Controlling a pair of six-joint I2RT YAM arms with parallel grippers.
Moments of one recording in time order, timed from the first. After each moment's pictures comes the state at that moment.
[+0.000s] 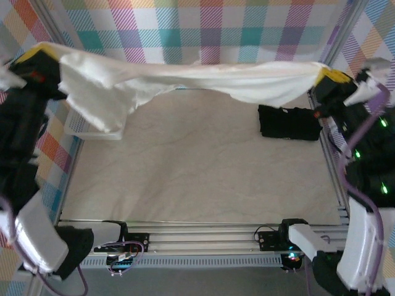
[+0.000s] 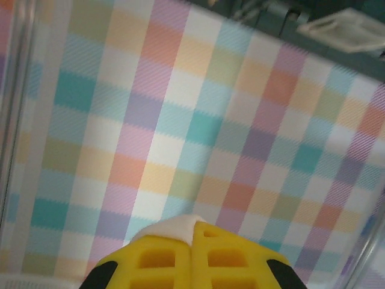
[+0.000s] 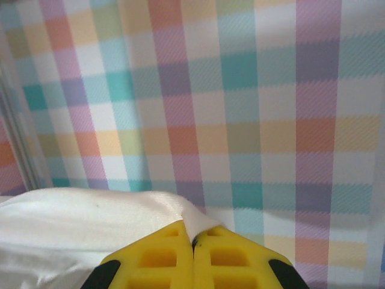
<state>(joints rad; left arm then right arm) -0.11 1.22 2.43 -0.91 -0.04 -0.30 0.02 0.96 1.84 -0.68 -0.26 0.14</state>
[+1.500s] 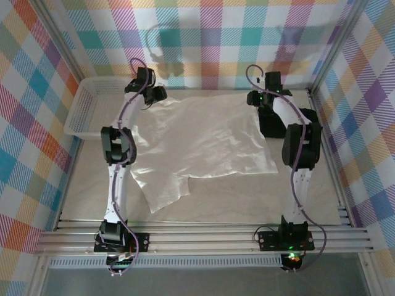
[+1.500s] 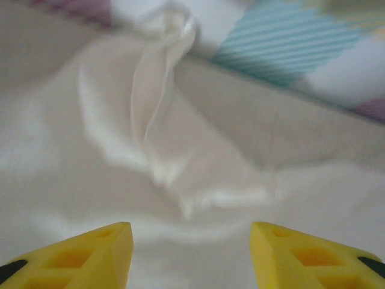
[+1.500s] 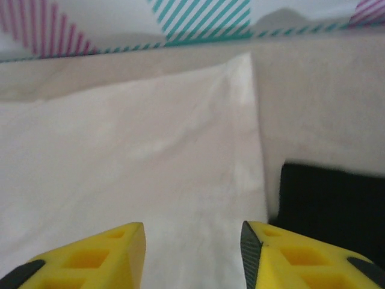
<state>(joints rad) -0.12 2.47 2.35 -0.71 0.08 -0.42 0.09 2.21 1.89 -0.49 -0.16 0.12</state>
